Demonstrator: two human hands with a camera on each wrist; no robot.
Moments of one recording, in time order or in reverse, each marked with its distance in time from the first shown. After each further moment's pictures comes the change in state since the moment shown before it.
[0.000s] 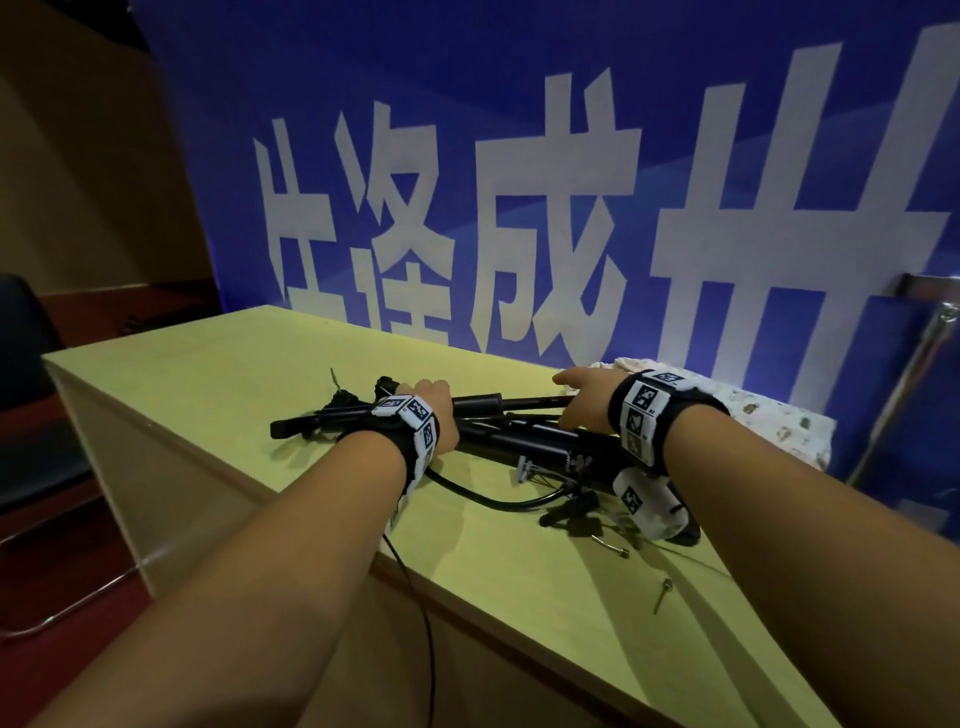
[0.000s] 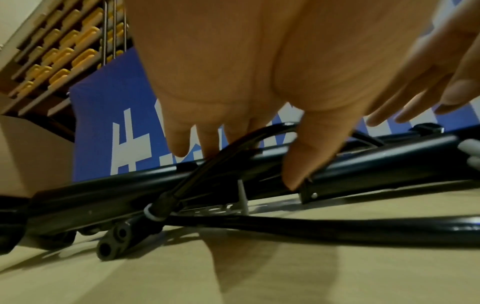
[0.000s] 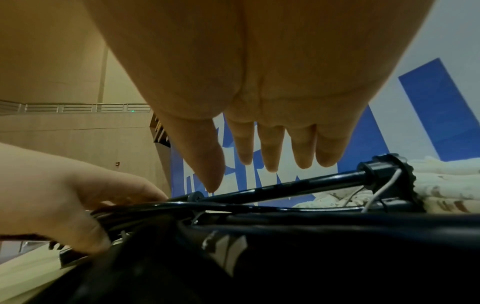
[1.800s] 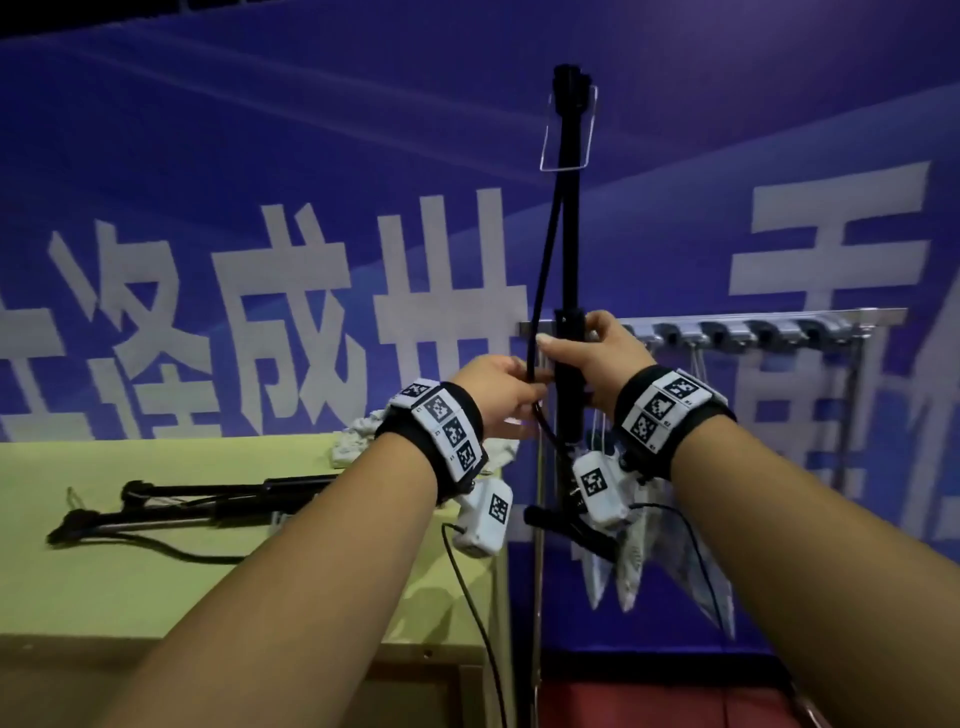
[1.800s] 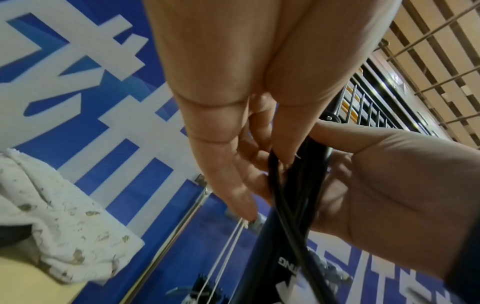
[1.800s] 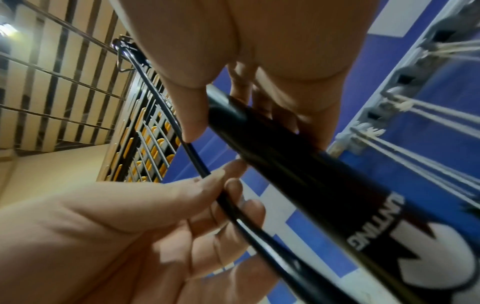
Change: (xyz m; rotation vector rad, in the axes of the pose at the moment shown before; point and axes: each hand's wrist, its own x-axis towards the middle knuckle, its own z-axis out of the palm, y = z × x) left_hand -0.224 0.326 -0.139 -1.341 -0.391 0.627; right_hand -0.263 0.223 -0.124 1.157 0.735 -0.046
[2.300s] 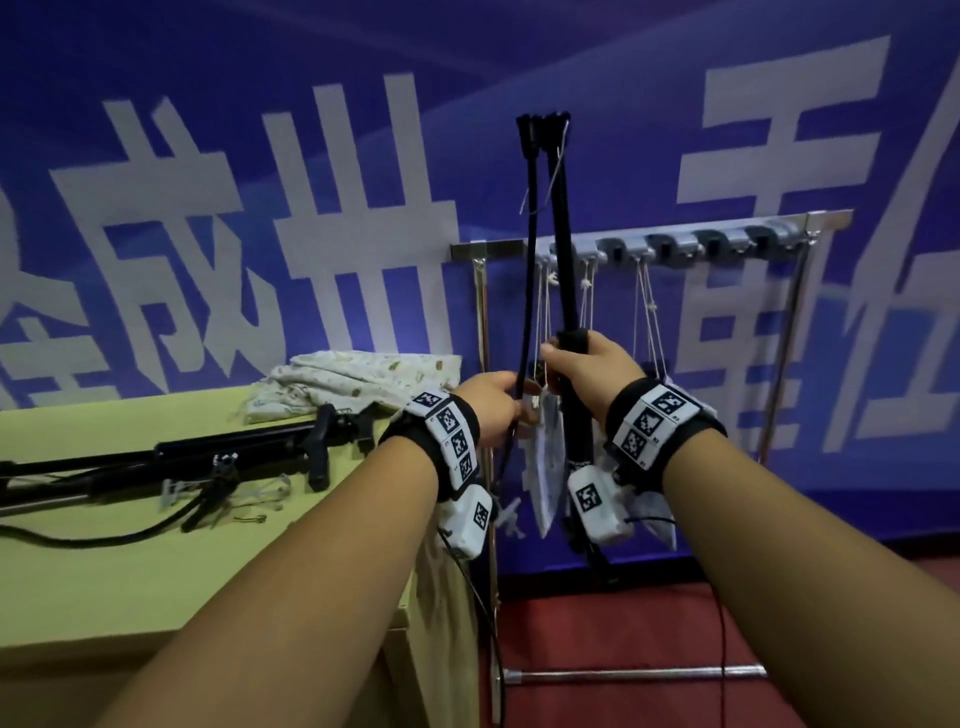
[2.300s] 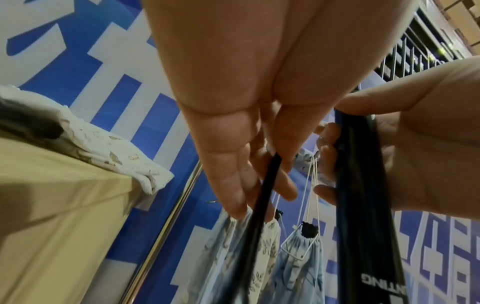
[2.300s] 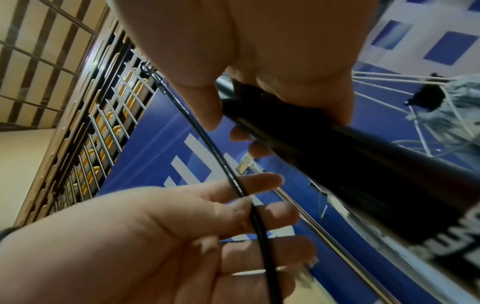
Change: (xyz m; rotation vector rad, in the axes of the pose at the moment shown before) left_hand 0.060 -0.109 0.087 0.156 -0.140 -0.118; right_hand -0.005 0.116 -0.070 -0.204 0.155 0.145
